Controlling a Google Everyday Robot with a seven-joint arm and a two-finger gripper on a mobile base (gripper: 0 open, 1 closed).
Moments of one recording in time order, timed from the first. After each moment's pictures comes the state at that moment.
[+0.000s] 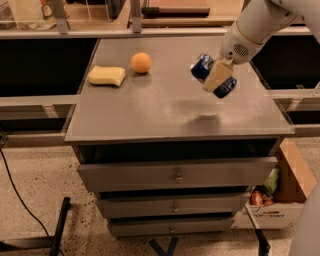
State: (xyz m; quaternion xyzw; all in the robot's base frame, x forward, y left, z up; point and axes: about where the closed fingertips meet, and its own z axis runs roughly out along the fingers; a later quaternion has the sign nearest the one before) arm 0.646 -0.153 0.897 -0.56 0.80 0.08 0.22
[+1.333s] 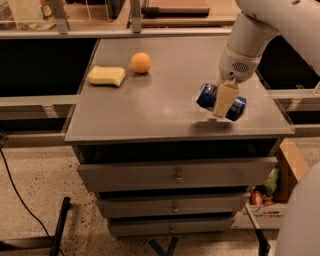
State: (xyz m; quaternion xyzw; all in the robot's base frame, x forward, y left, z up) arm 0.590 -0.172 0.852 -0.62 0.78 0.06 0.05
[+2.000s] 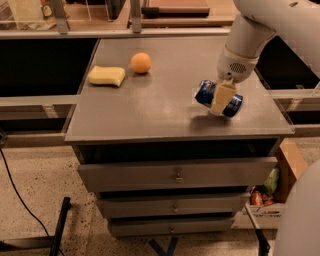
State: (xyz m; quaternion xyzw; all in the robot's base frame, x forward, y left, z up) arm 0.598 -0.169 0.849 -0.61 0.78 0.06 0.06
